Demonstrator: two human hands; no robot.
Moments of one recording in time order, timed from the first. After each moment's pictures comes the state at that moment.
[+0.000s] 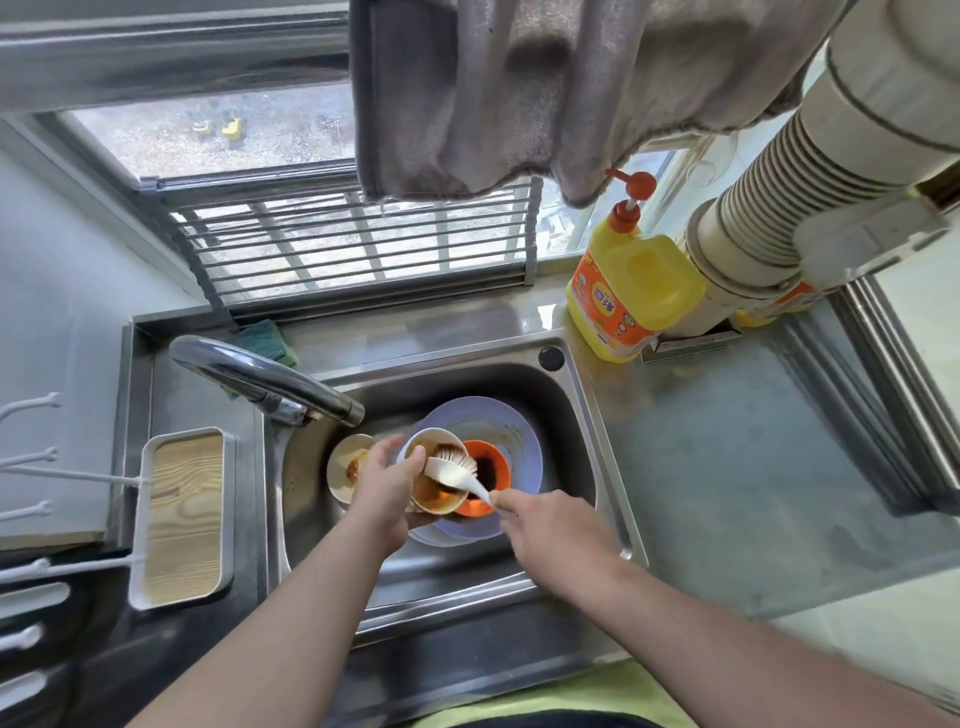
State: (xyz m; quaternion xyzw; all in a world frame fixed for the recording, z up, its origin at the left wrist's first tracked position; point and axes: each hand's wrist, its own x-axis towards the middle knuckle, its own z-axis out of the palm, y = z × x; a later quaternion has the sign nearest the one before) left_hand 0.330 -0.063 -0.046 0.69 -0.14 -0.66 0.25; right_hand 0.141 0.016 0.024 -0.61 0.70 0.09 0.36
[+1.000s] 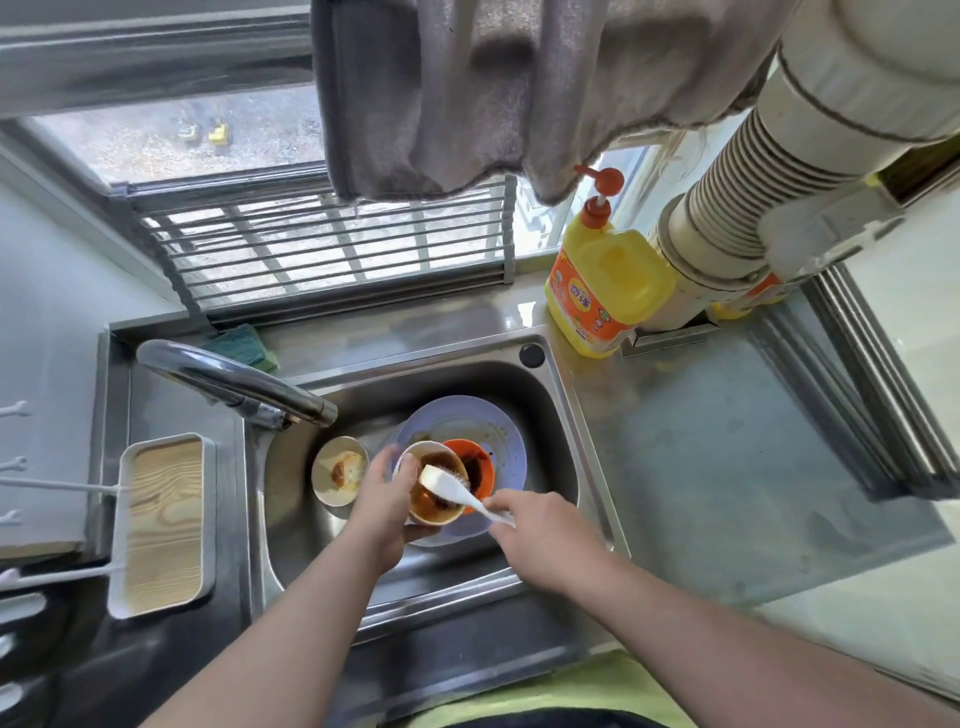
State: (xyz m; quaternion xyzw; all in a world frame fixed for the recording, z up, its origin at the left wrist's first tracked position) left_hand 0.313 -0.043 -0.041 0.70 -0.19 -0.66 0.22; right_hand 0.130 0.024 0.031 -0.54 0.71 0.06 0.44
